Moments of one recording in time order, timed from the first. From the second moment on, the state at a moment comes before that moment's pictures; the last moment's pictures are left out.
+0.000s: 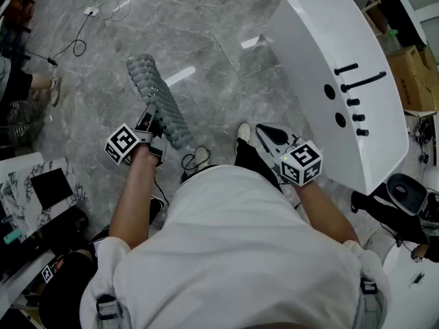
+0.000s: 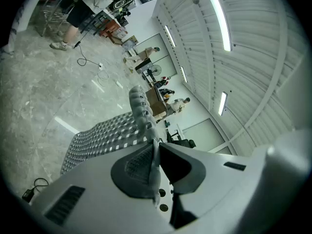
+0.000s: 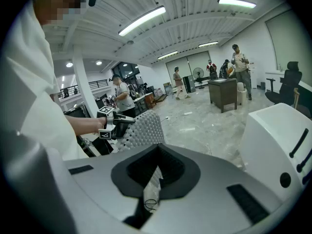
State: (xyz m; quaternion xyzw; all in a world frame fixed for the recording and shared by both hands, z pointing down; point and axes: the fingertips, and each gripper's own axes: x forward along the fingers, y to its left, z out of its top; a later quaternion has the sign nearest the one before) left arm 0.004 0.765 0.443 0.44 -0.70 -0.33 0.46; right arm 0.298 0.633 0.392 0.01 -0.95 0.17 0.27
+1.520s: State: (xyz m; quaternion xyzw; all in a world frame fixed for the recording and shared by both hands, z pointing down) left arm -0.142 0.307 0.393 0.50 -0.64 -0.37 0.45; right arm 0.161 0.264 0.387 0.07 -0.95 0.18 0.26
